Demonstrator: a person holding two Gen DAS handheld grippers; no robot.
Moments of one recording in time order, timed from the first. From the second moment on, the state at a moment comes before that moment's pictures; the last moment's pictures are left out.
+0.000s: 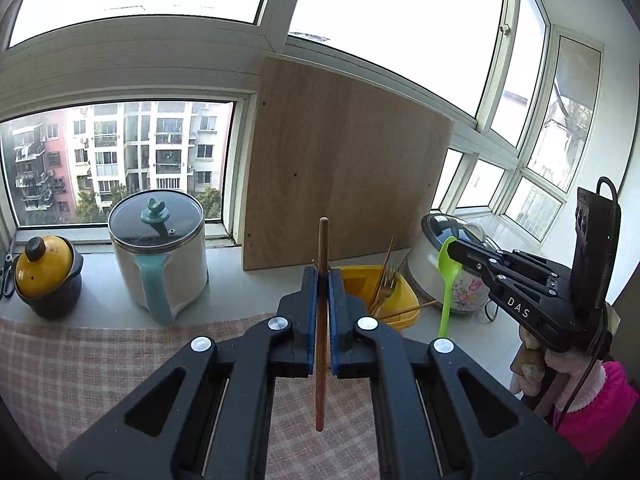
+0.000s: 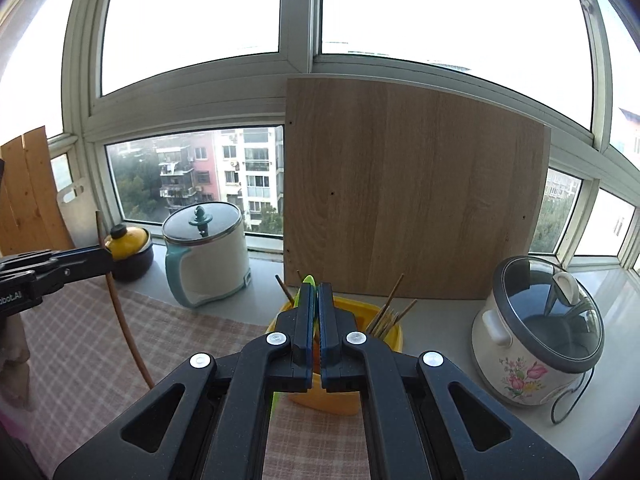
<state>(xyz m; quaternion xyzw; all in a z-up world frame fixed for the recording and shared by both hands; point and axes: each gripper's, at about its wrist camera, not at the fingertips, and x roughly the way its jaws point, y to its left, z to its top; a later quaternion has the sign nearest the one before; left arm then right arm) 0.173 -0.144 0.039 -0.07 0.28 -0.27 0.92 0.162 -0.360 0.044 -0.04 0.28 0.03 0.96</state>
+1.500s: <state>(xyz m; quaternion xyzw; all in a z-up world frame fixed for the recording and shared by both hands) 0.281 -0.239 0.023 -0.06 0.29 -0.26 0.92 0.255 -0.412 0.000 -0.02 0.28 -0.05 0.96</state>
